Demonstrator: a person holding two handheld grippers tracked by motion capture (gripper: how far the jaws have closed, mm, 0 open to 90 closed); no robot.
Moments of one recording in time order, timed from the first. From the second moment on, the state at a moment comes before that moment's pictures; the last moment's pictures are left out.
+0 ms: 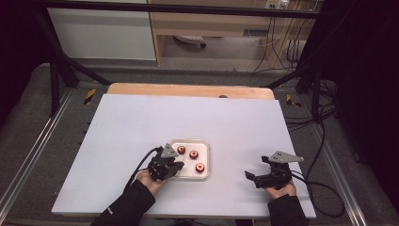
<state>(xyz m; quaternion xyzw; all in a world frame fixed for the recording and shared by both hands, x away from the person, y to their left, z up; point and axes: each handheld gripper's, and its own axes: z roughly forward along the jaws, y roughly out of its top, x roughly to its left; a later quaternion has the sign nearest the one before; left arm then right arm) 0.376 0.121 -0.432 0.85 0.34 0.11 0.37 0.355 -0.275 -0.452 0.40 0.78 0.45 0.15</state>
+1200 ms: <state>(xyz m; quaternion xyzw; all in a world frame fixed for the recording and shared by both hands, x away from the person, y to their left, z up) 0.383 0.105 -0.448 0.81 0.43 0.16 0.37 0.356 -0.274 -0.453 0.40 0.78 0.46 0.14</state>
